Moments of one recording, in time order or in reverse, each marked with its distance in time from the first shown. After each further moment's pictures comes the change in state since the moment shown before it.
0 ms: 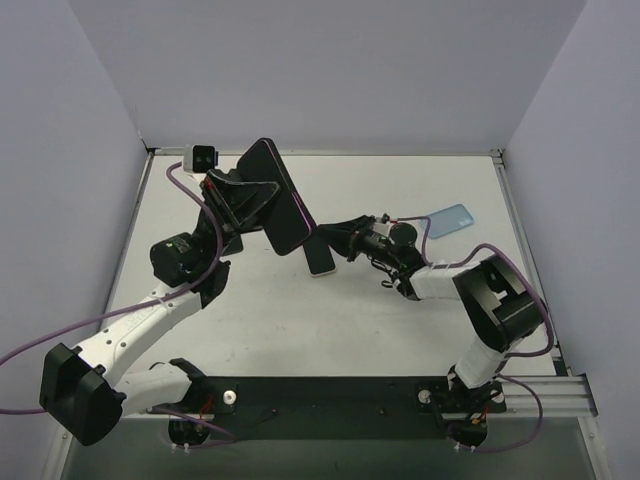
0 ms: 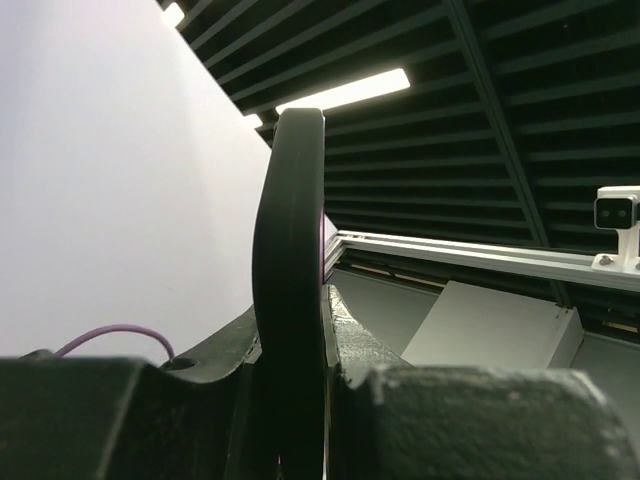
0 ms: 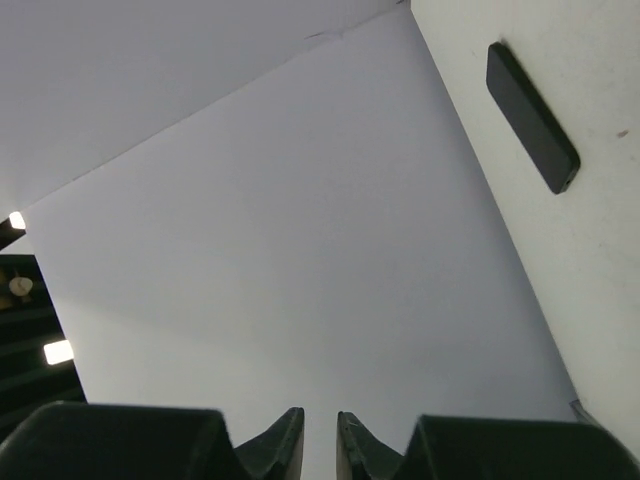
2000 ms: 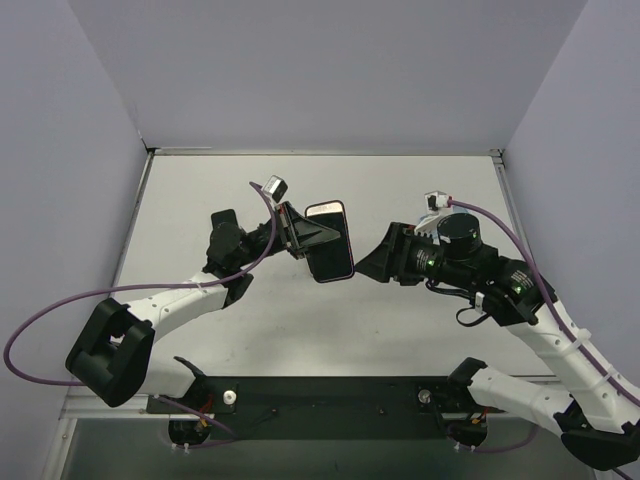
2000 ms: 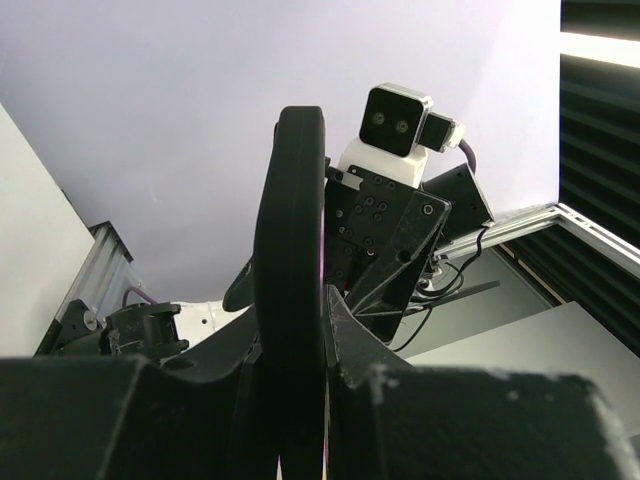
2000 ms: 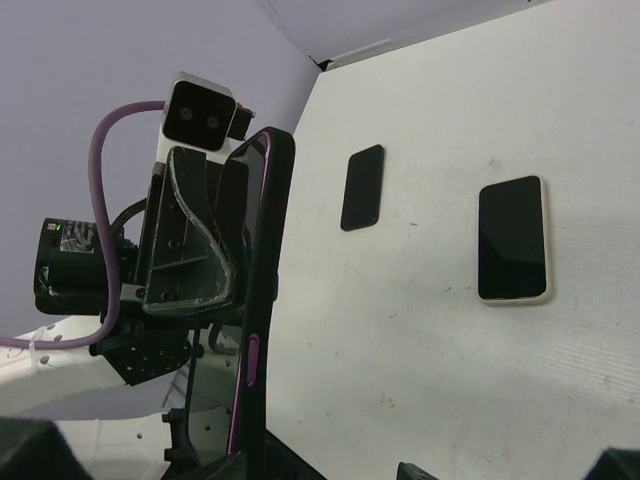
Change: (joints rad) left arm -0.001 0.222 -0.195 -0.234 0.323 0.161; right arm 0.190 -0.786 0.540 -1.809 0.311 -1.269
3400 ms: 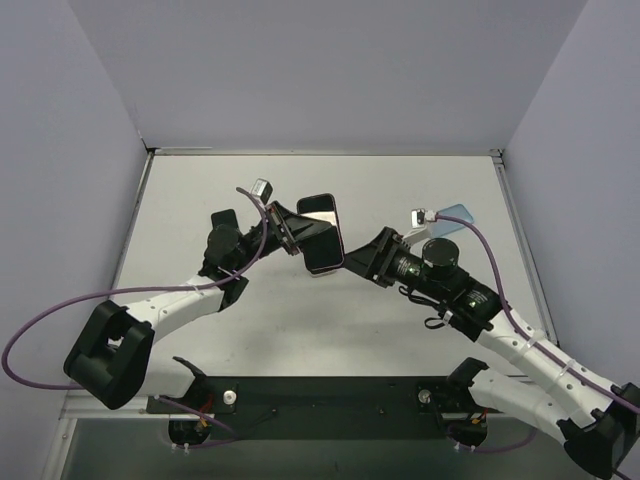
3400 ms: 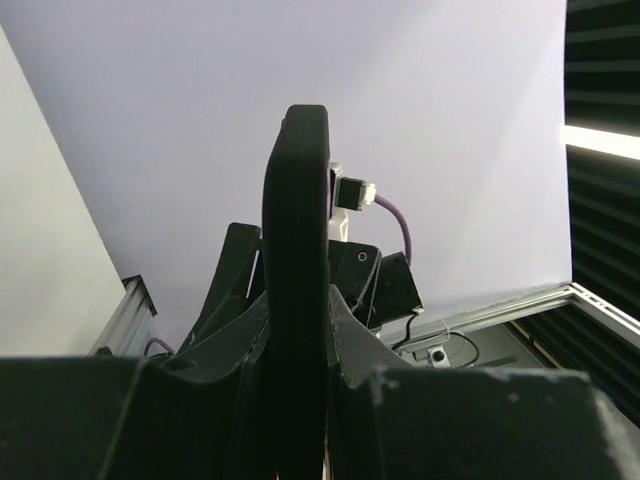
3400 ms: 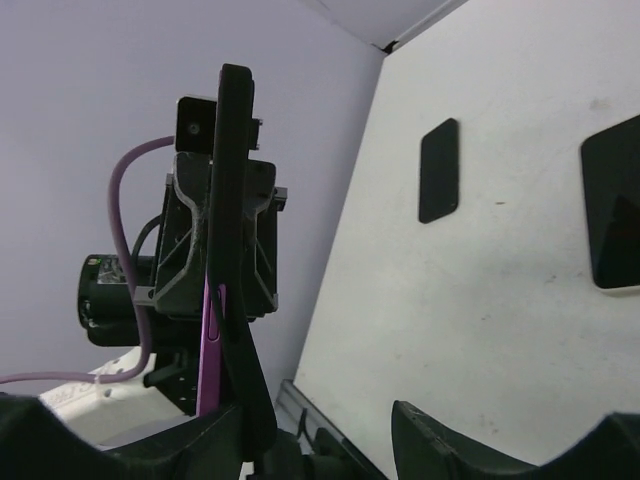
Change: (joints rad) left arm 0.027 -0.013 -0.053 -0.047 -0.129 0.027; right arm -0.012 -0.045 -0.467 0.647 -0.005 0.277
